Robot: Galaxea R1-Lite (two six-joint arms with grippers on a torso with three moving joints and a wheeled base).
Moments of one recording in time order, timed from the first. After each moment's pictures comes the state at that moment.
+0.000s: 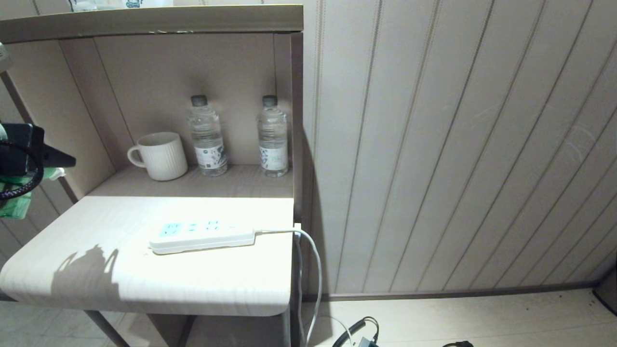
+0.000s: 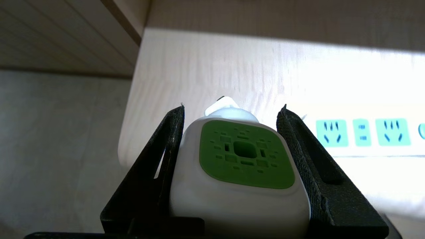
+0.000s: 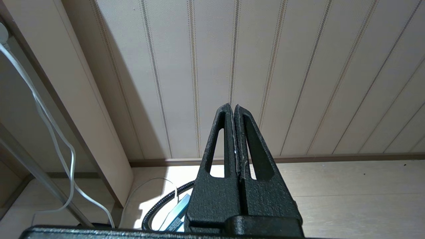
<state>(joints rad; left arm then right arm) -0.11 1.38 -1.53 0.79 0.23 -0.04 0.00 0.01 0.00 0.01 -0.04 0.04</state>
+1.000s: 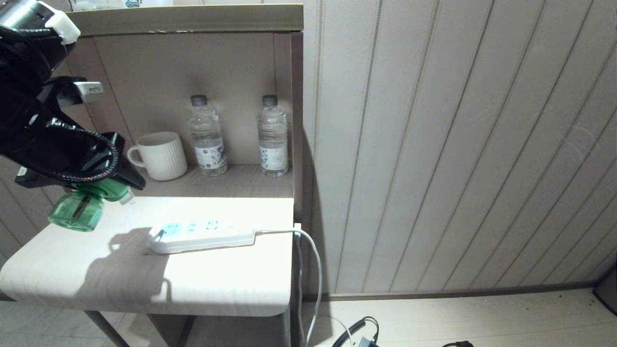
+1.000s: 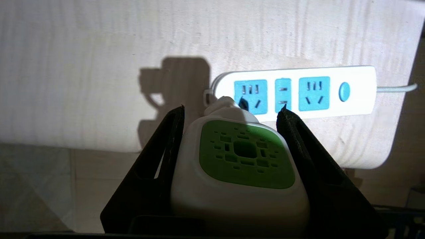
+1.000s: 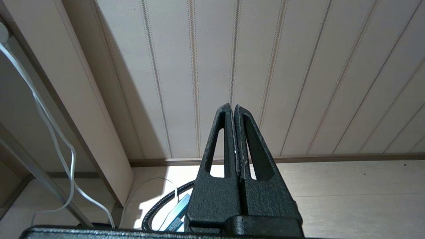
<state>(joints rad) -0.24 1.68 -1.89 1.19 0.07 -0.29 0.00 0.01 0.00 0.01 -0.03 0.04</state>
